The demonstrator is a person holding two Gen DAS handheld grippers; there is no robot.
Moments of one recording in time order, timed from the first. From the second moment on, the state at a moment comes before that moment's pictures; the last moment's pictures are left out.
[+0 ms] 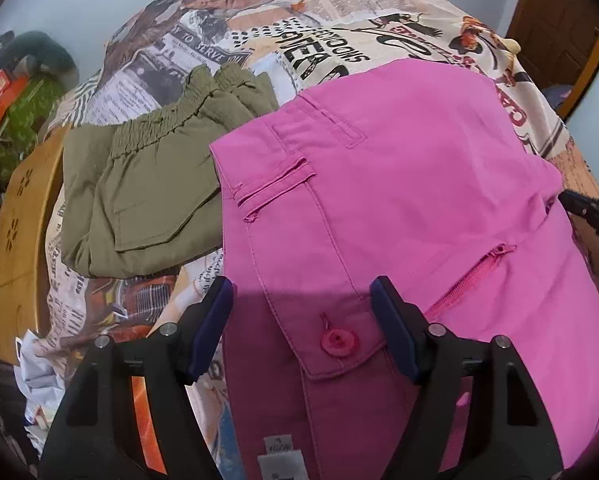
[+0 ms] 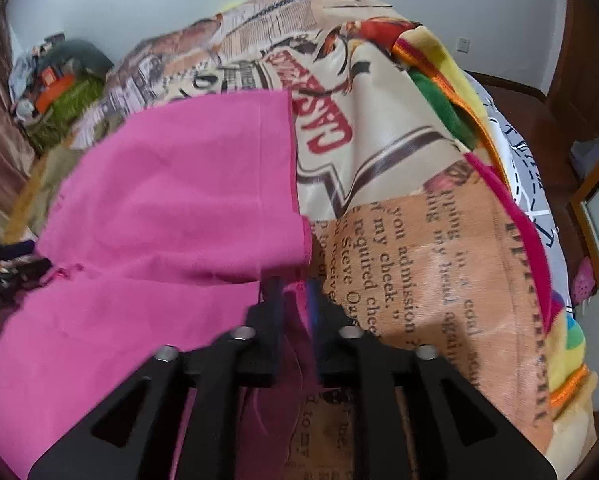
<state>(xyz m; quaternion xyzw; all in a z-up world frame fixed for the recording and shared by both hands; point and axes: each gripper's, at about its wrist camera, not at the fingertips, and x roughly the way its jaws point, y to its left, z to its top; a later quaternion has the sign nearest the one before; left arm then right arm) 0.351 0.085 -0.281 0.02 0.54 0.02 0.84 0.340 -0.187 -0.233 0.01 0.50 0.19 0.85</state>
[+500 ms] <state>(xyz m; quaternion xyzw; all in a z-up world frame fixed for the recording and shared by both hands) 0.357 0.088 -0.290 0.01 0.55 0.02 0.83 0.364 -0.156 -0.261 0.04 0.53 0.22 0.82</state>
